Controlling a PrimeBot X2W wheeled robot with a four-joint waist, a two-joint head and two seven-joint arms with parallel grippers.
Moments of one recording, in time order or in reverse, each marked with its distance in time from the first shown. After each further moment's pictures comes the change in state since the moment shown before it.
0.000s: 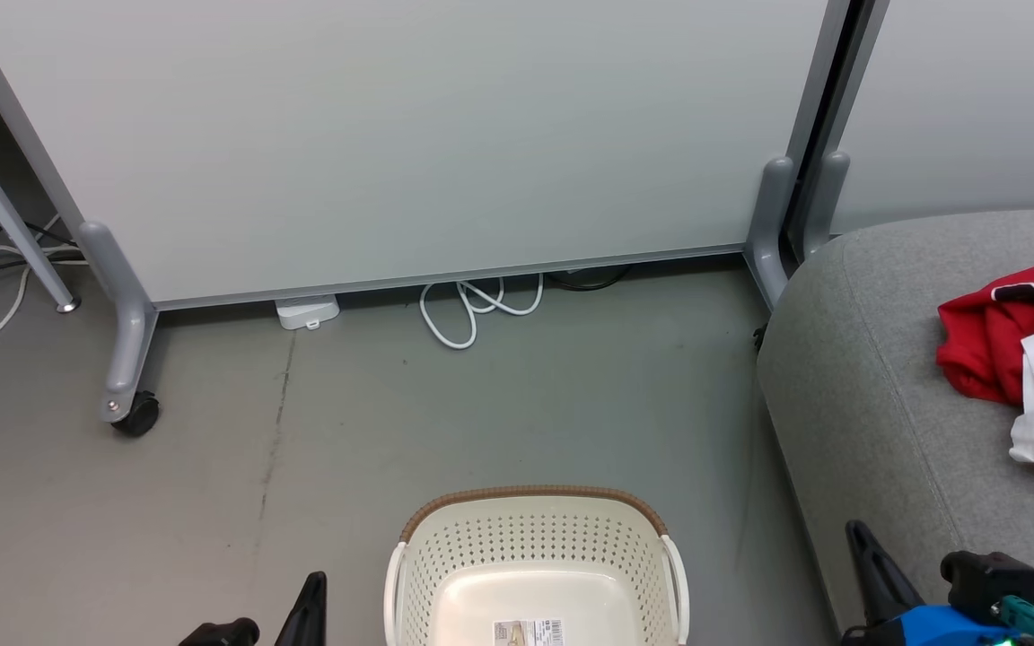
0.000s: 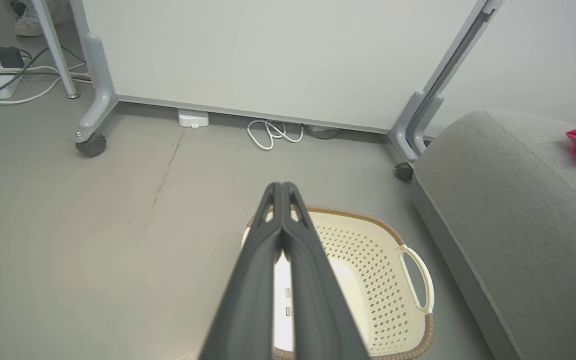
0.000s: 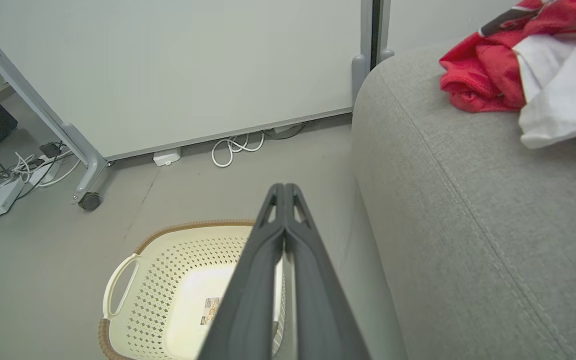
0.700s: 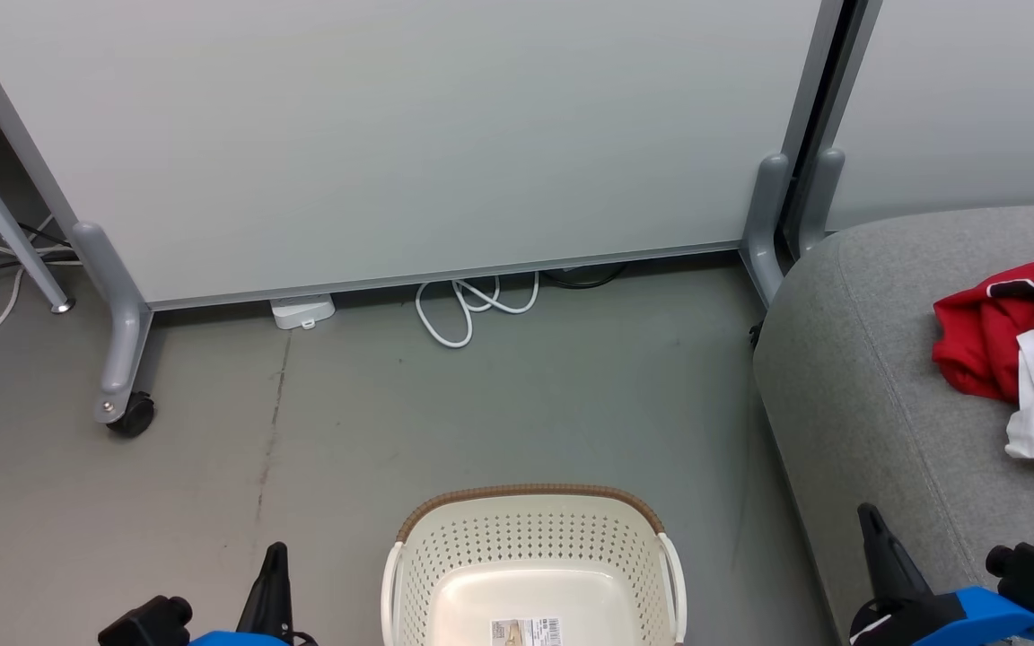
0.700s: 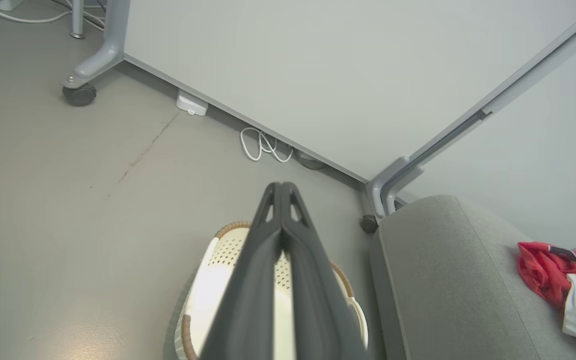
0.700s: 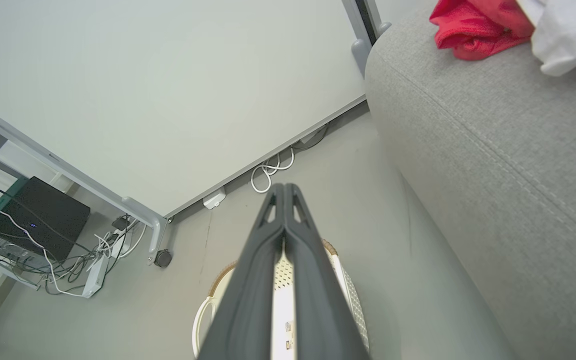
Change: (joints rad) left arm -0.021 -0.001 0.067 -0.073 -0.339 0.000 0.095; right arm -0.016 0.000 -0.008 -0.020 0.376 0.000 0.052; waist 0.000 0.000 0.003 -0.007
